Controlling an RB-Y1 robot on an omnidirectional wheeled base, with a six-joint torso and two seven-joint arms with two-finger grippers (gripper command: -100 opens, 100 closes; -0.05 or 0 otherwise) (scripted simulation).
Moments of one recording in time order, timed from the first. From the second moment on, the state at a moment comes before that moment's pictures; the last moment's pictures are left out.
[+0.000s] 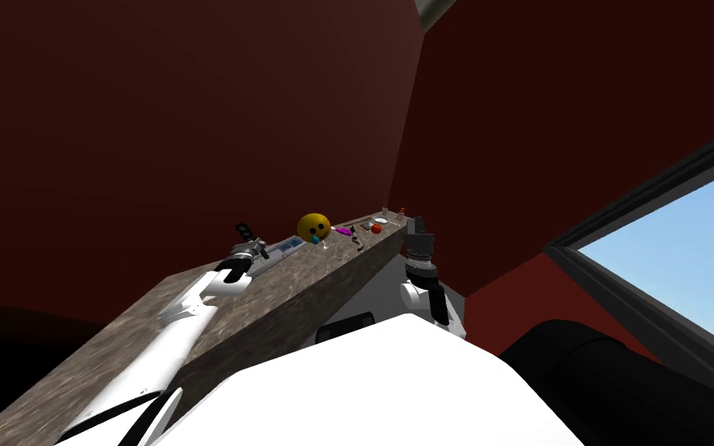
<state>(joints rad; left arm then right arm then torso) -0.22 0.57 0.18 -1.29 -0.55 0.08 -0.60 0.46 -0.04 -0.07 -2.36 -0.02 -0.58 0.10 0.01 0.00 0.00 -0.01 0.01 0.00</state>
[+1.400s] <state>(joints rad) -0.30 0.62 0.25 -1.14 -0.50 0.12 -0.57 0.46 -0.04 -0.07 -2.36 -0.02 -0.58 0.10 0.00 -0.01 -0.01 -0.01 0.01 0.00</state>
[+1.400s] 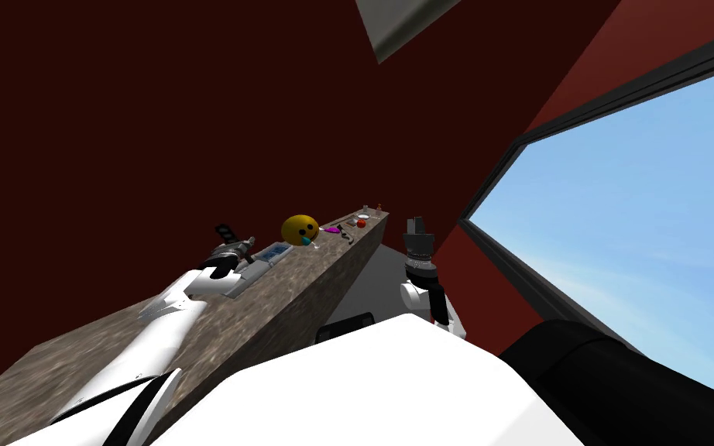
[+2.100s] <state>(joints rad) -0.37 0.67 0.23 -1.01 -0.51 0.04 -0.53 0.46 -0.04 -0.07 -2.36 -0.02 -0.58 0.10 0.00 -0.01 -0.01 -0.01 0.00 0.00</state>
